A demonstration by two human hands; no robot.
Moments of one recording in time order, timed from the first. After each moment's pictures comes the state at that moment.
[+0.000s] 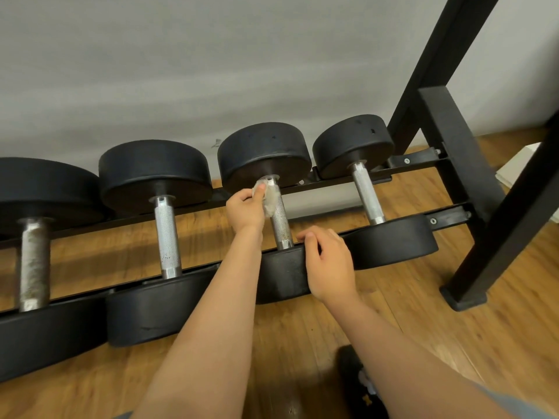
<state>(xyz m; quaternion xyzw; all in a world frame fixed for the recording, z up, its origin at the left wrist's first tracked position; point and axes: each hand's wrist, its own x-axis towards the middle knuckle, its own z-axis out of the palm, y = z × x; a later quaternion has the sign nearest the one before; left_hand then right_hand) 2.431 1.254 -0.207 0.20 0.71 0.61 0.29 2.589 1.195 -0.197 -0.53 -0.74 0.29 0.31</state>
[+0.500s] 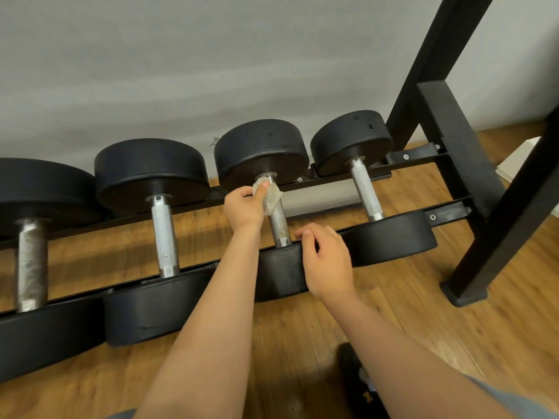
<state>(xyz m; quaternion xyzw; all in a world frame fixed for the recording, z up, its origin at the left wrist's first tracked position) 2.434 1.254 -0.202 0.25 0.75 0.56 0.24 2.588 1.196 -0.198 -0.52 -0.74 0.29 0.32</state>
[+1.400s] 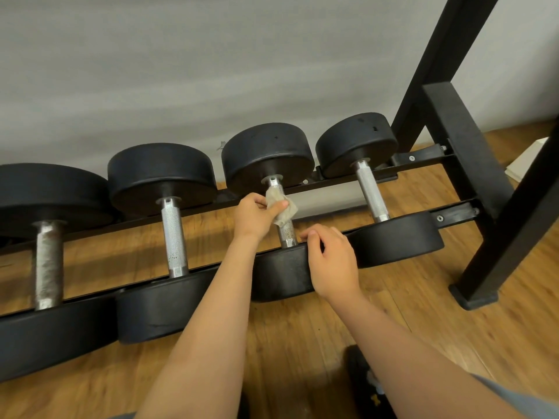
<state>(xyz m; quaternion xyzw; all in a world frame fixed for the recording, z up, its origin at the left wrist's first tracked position) 2.424 1.237 -0.203 0.40 0.76 0.43 0.28 2.588 1.198 -0.202 -0.52 -0.74 0.29 0.31</state>
